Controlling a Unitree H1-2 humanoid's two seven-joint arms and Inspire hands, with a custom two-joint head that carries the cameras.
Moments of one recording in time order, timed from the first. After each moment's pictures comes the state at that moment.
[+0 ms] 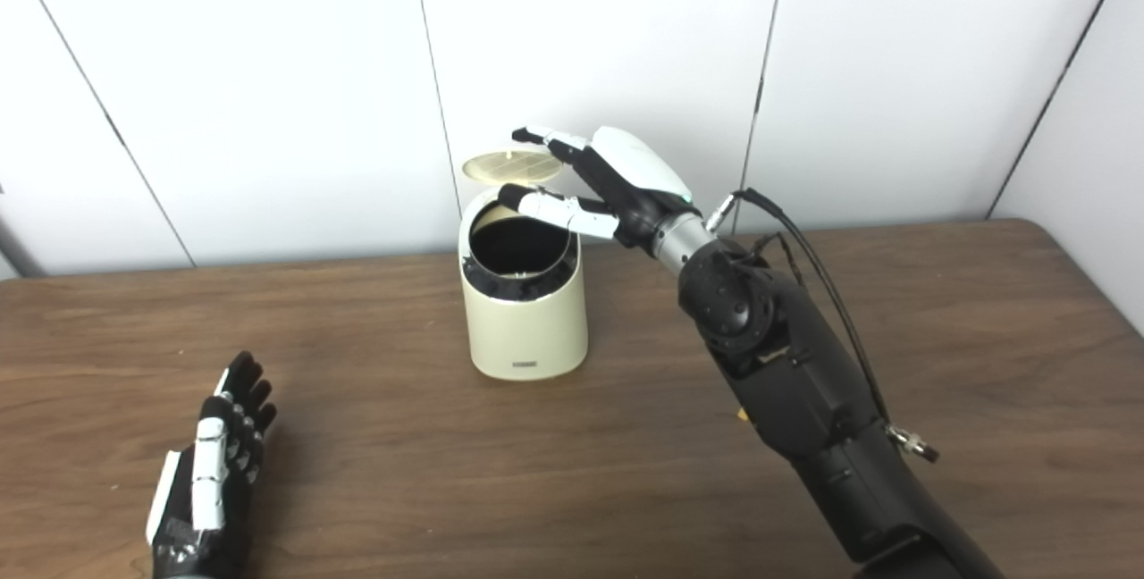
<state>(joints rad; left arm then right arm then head) 0.05 0.06 0.14 -0.07 -0.15 -0.10 -0.05 -0.73 -0.29 0.29 0.10 -0.54 0.15 0.24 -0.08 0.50</state>
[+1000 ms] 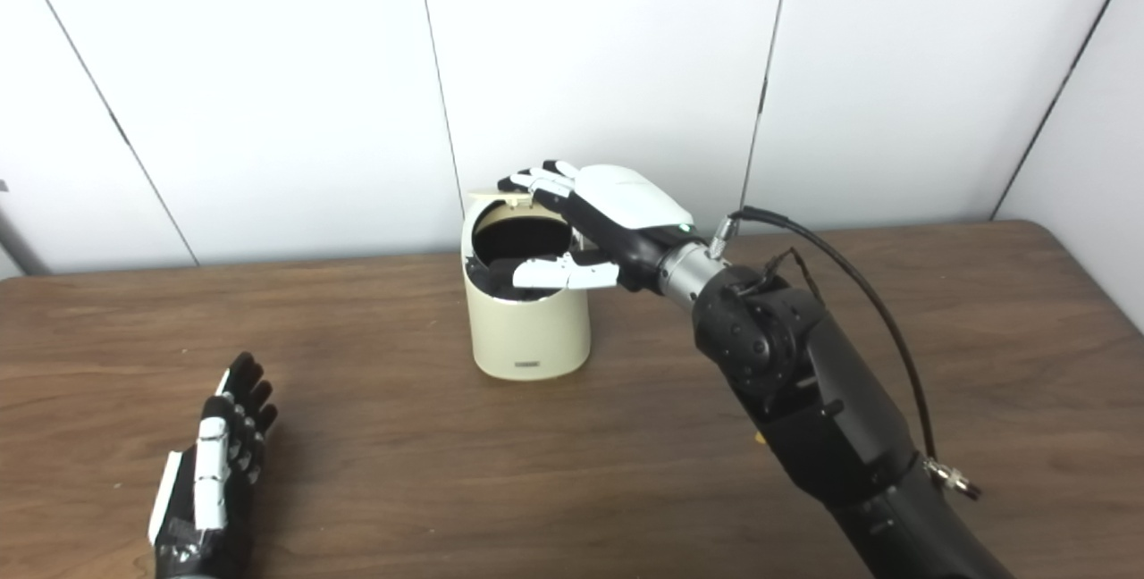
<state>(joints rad) 0.05 0.05 0.14 -0.07 -0.16 -0.09 -0.05 -0.64 -0.34 0.33 -0.15 -0.66 0.23 0.43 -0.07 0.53</state>
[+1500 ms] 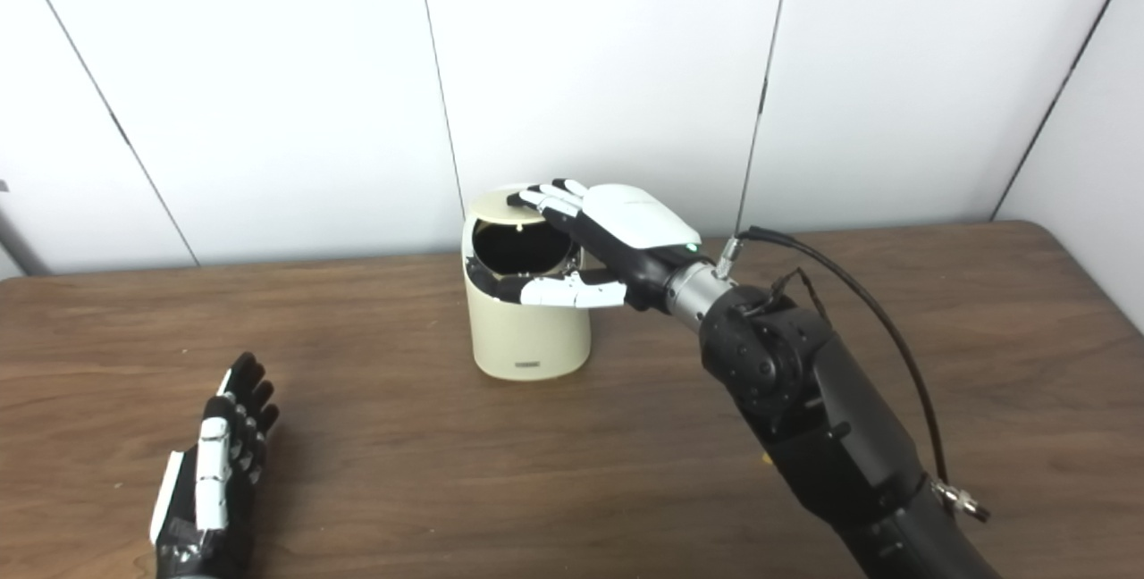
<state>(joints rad) 0.05 0.05 0.13 -0.07 -0.15 -0.09 -0.05 -0.60 -0.34 0.33 -0.17 -0.69 0.23 0.45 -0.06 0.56</state>
